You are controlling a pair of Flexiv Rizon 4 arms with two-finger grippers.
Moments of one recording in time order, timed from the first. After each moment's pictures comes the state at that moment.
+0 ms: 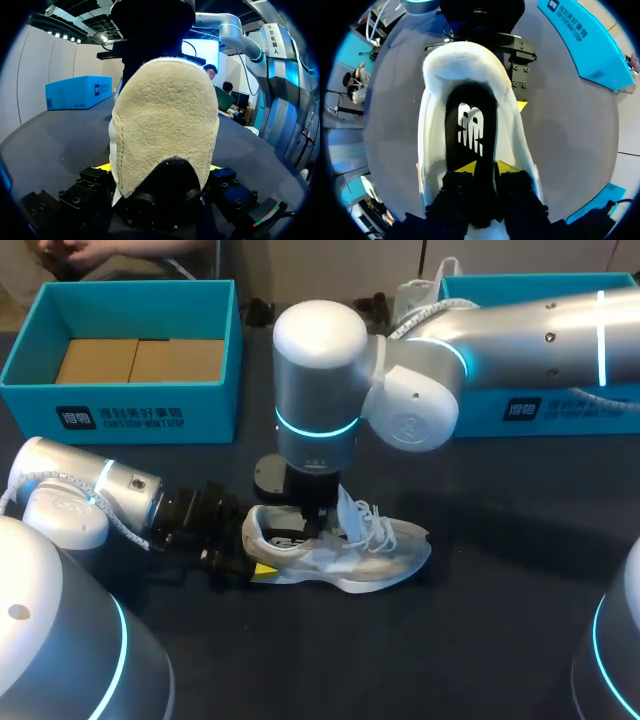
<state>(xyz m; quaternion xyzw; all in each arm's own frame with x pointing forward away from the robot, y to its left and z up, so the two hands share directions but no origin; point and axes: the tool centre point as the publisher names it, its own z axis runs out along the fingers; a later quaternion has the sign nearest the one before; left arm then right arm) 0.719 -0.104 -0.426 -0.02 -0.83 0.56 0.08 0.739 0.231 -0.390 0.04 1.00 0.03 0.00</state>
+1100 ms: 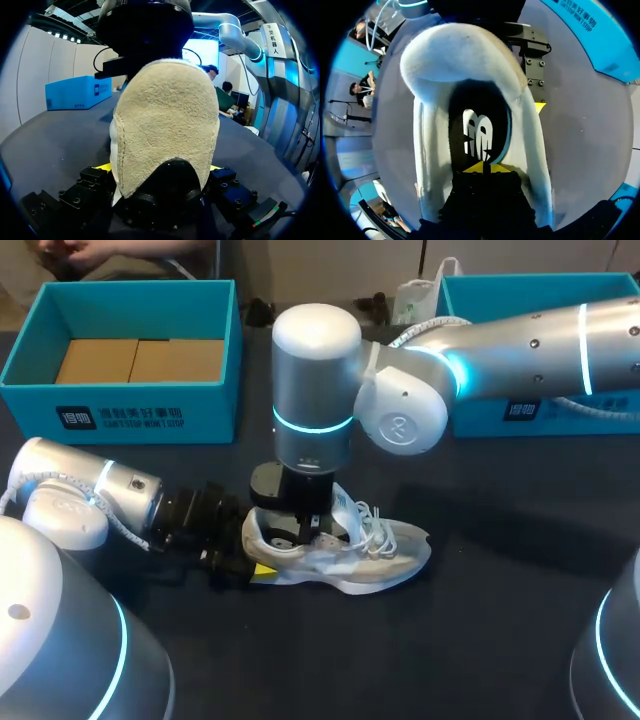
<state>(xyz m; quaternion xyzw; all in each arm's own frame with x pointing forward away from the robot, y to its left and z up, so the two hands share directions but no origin) 0.718 -0.103 -0.426 -0.02 -0.83 0.56 0.08 0.722 0.238 -0.407 0.07 1.00 0.02 -0.06</state>
